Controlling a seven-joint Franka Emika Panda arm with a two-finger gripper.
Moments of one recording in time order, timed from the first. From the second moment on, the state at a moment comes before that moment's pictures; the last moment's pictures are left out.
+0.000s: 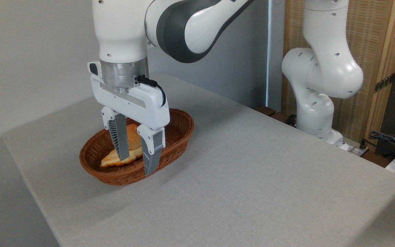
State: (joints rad) arm -0.10 0.03 0.00 -1.87 -0.03 2.04 0.51
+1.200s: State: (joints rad) arm -0.10 0.03 -0.01 -1.87 -0.03 2.04 0.51
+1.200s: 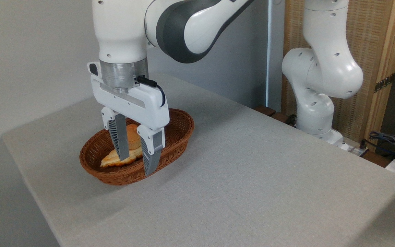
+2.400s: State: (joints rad) arm -0.14 0.07 -0.22 -1.89 -0.15 2.05 0.51
